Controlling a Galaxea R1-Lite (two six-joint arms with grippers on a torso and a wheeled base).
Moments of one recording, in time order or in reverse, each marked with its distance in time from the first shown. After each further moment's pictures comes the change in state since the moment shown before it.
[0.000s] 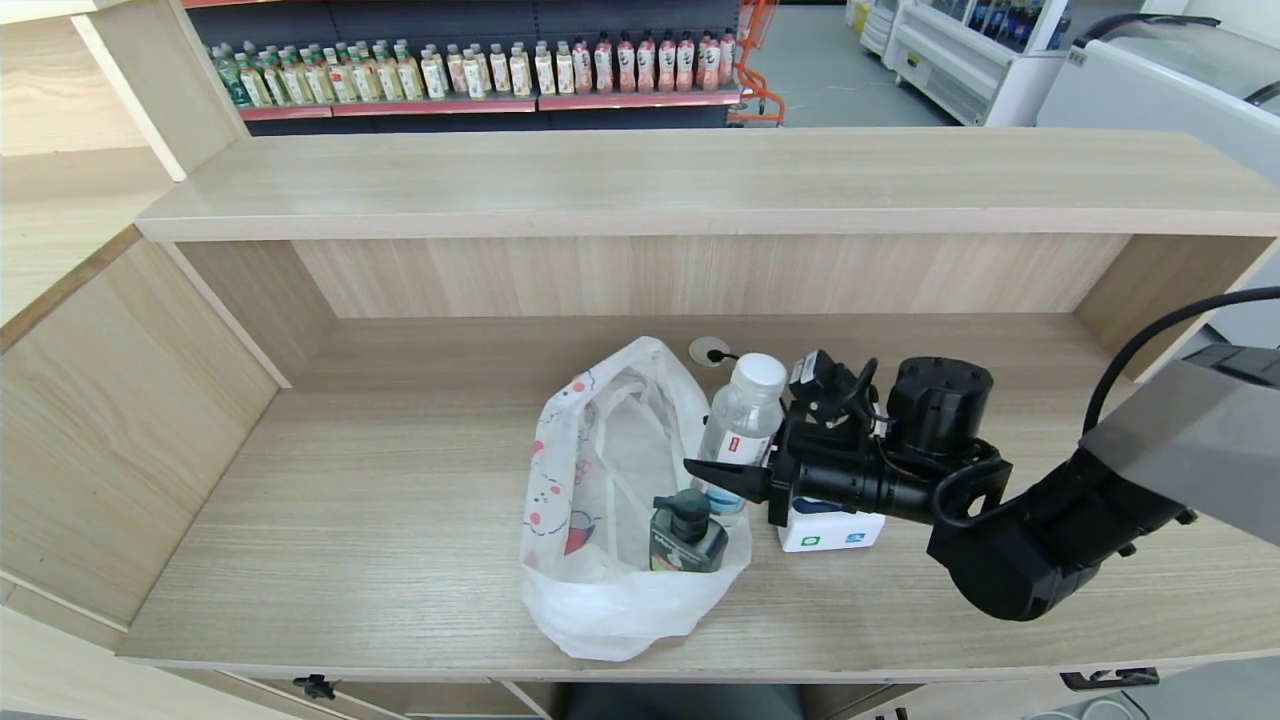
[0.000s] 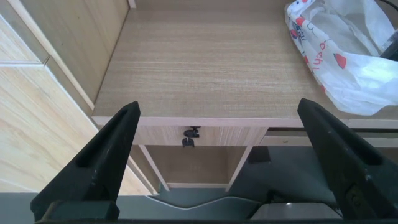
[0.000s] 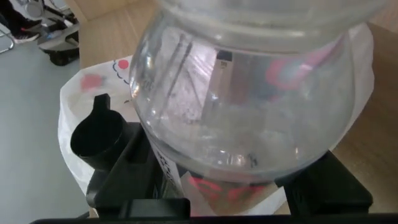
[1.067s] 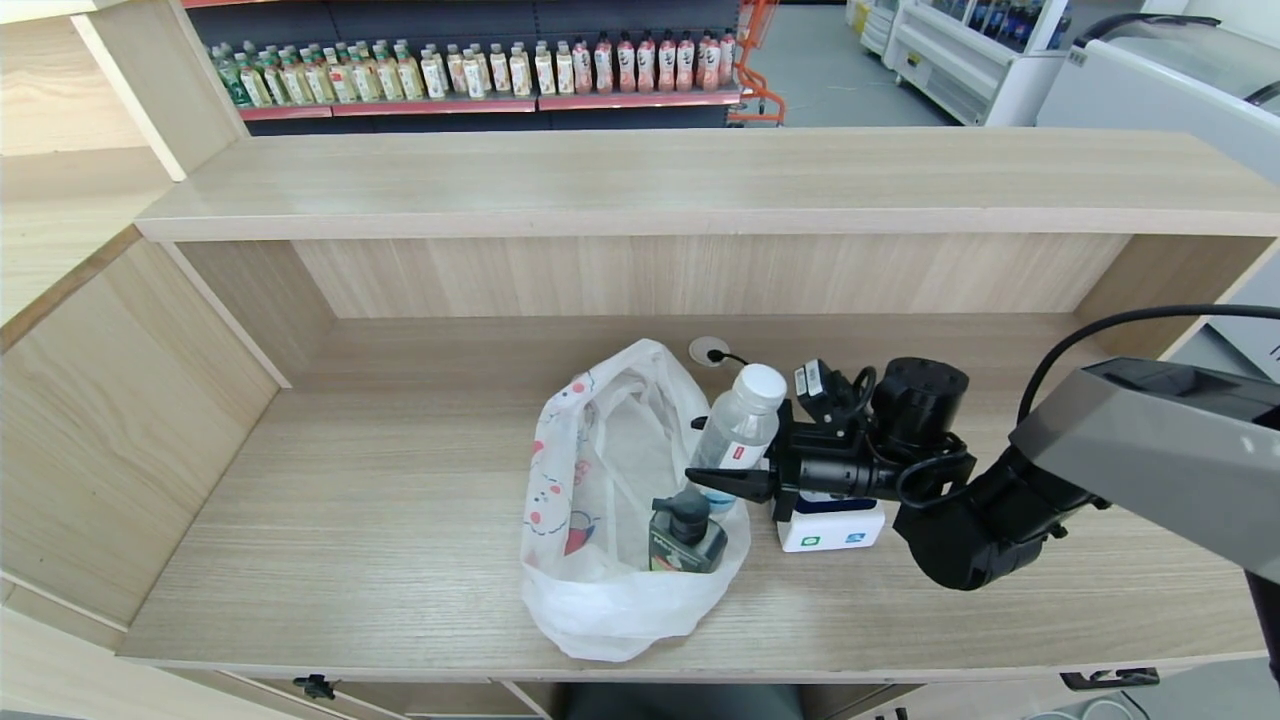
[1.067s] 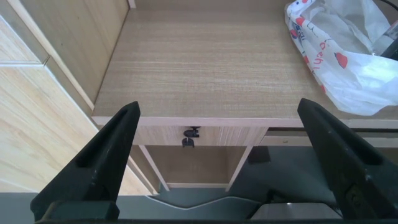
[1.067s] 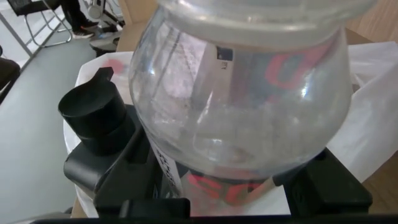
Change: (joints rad) left arm 0.000 0.000 0.000 0.000 0.000 0.000; right arm -0.064 0.159 -0.145 -0.106 0.293 -0.004
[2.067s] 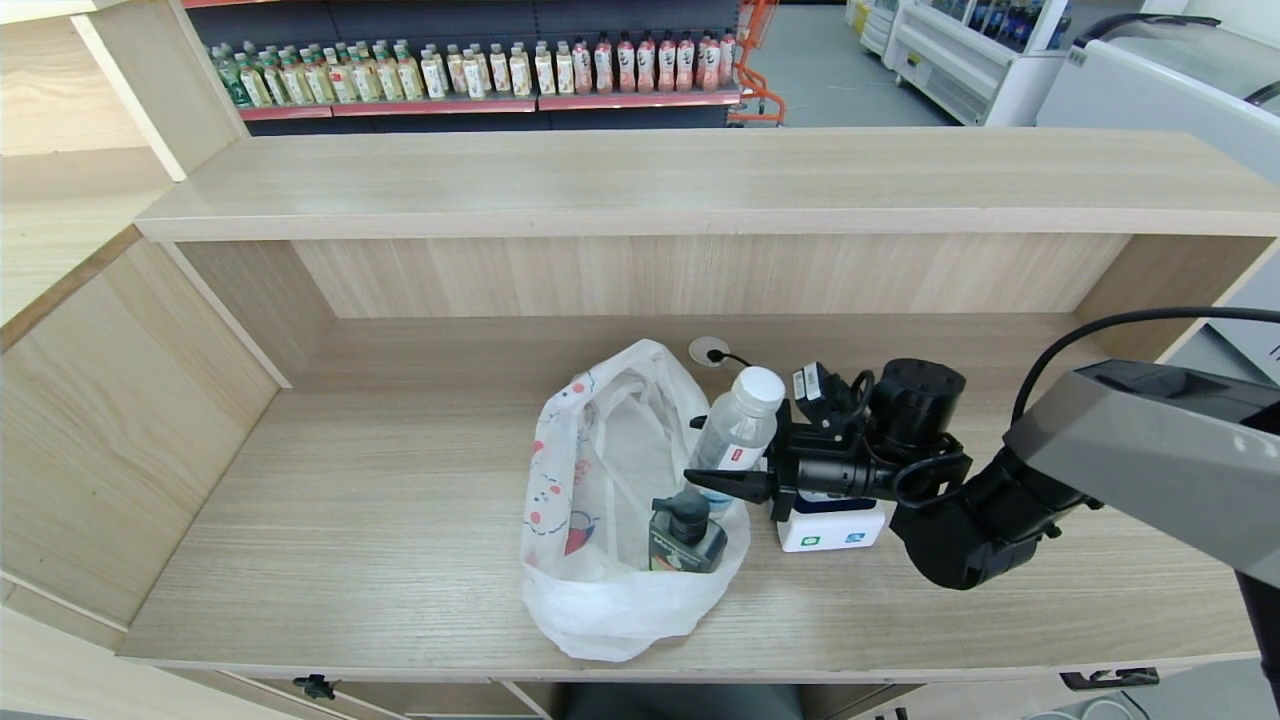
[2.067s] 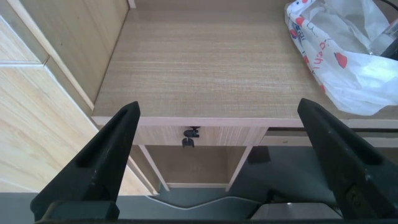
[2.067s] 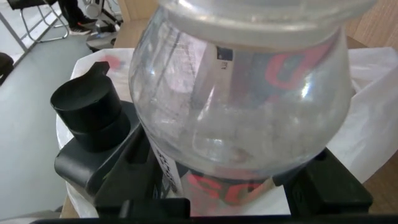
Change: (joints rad) left arm 0.000 0.000 0.000 0.000 0.000 0.000; right arm -0.001 0.014 -0.012 -0.008 0.004 -0.030
